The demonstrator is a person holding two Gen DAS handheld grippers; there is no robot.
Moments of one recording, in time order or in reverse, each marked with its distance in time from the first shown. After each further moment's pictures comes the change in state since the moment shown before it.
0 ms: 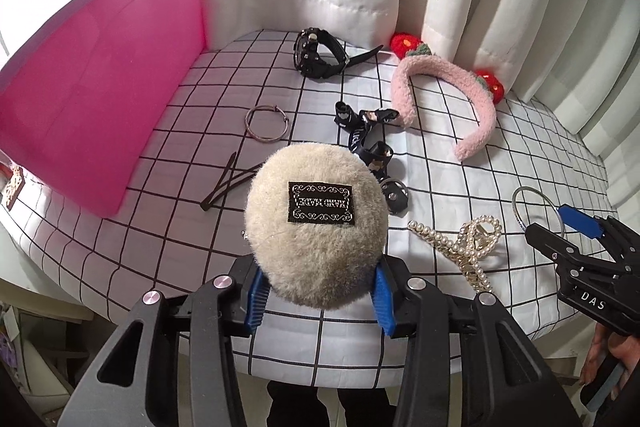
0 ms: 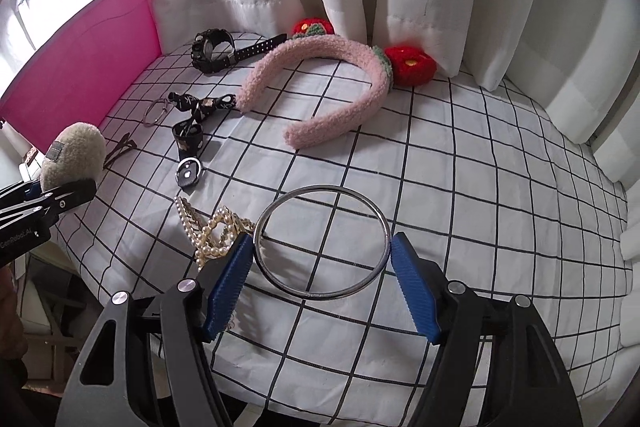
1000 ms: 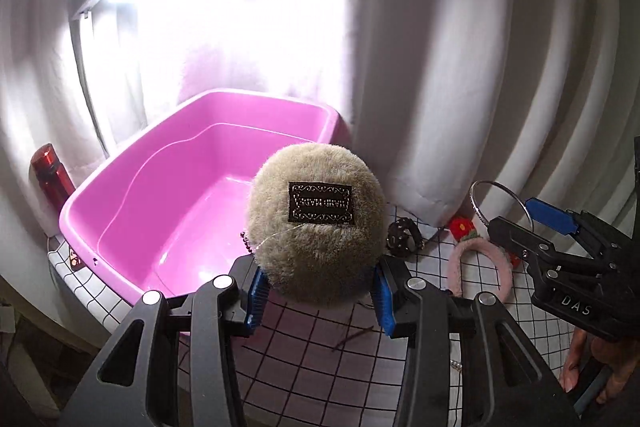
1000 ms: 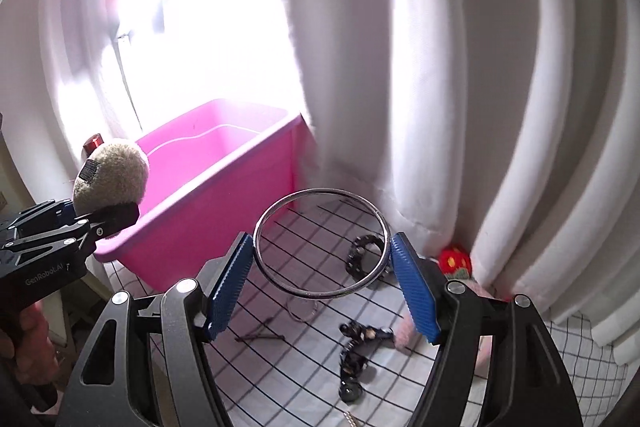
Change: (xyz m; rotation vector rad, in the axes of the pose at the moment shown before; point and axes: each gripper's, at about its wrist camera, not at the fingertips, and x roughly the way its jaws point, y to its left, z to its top) left arm -0.131 0.126 0.087 -0.176 -0.371 0.086; right arm -0.077 0.169 0.163 -0.267 -0.343 0.212
